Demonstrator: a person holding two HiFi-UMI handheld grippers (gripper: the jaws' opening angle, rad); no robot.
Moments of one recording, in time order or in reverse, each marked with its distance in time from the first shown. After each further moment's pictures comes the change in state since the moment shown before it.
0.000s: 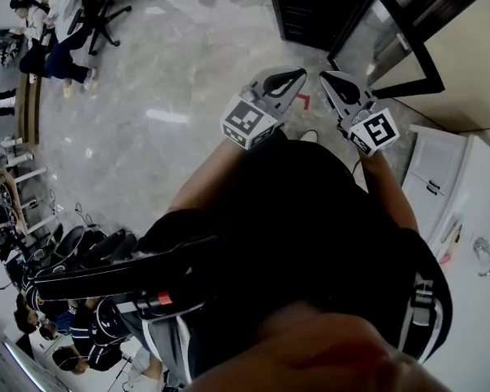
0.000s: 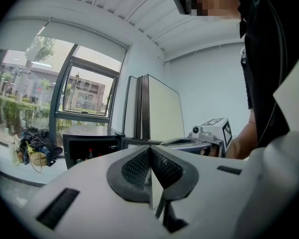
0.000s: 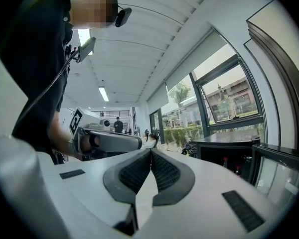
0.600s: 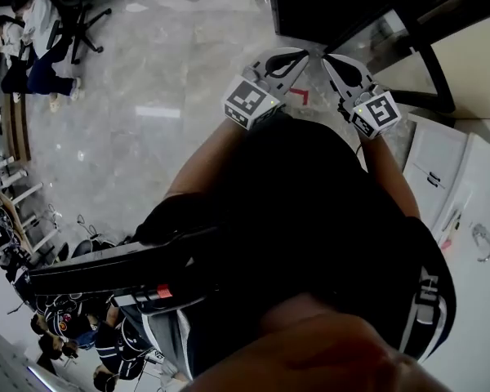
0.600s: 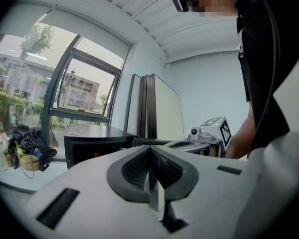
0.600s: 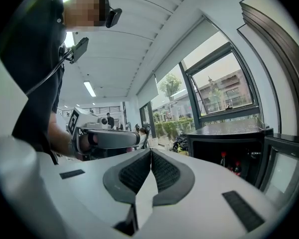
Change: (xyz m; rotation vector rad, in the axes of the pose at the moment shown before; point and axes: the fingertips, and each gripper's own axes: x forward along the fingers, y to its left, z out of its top) left arm 0.030 0.126 -0.007 0.006 -0.024 -0.096; right arm 0.104 -0.076 -0.024 0.058 0.069 -0.098
